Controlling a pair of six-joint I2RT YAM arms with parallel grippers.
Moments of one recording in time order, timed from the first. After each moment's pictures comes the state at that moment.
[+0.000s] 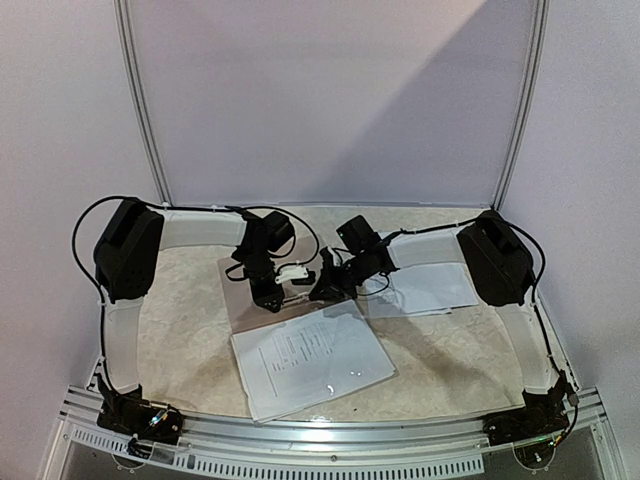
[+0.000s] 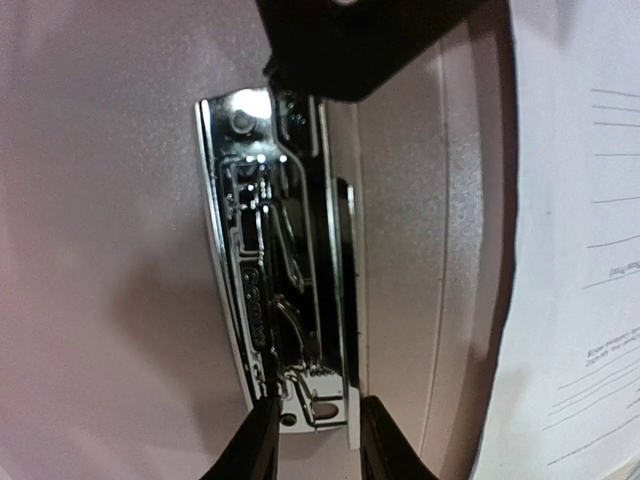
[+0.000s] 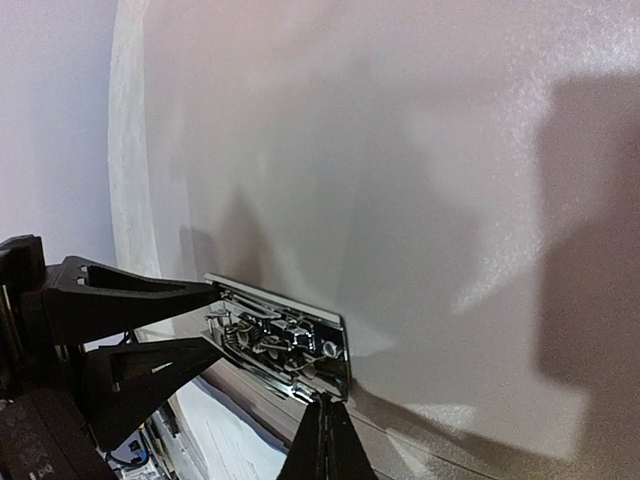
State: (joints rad) left arm -0.64 2.13 1.53 -0.89 0.10 0.62; right arm 0.74 2.35 1.66 -0.22 -0.60 0.80
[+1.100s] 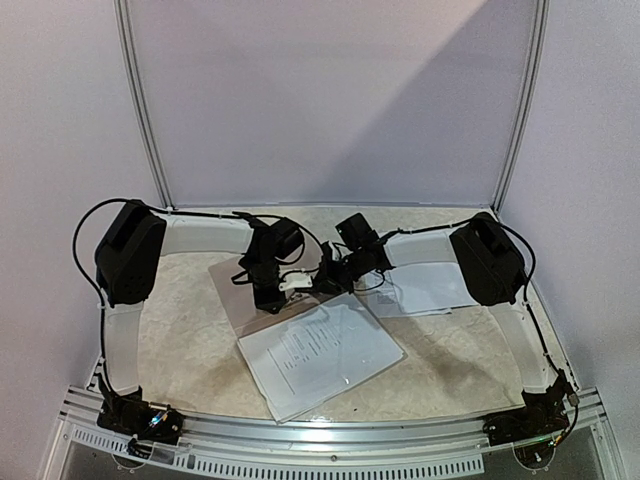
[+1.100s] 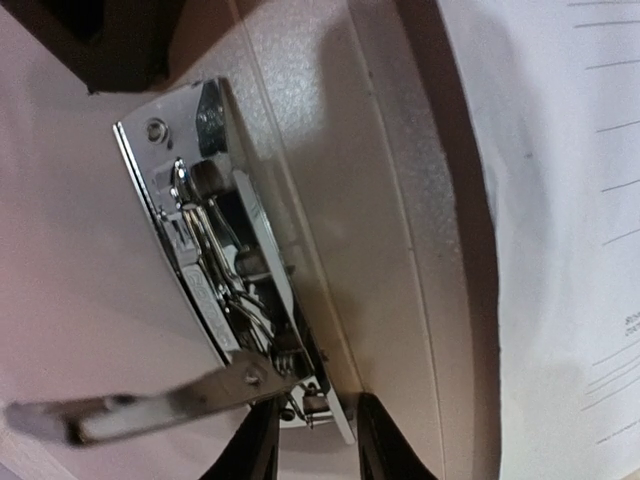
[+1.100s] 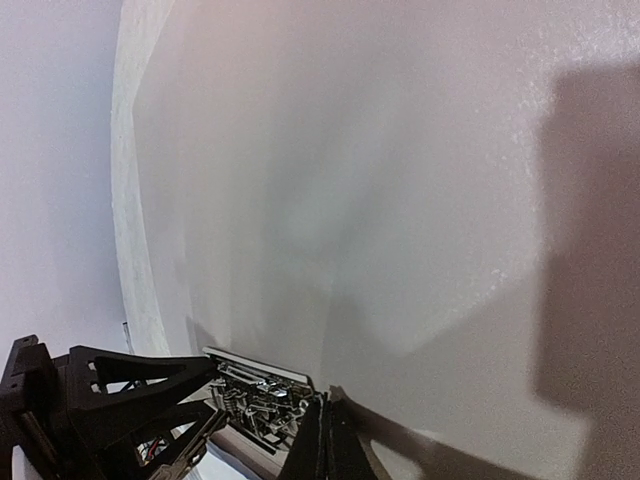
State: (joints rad) left arm -0.71 2.12 1.50 -0.88 -0.05 0.64; right arm 0.72 2.43 1.76 -0.20 -0.54 0.83
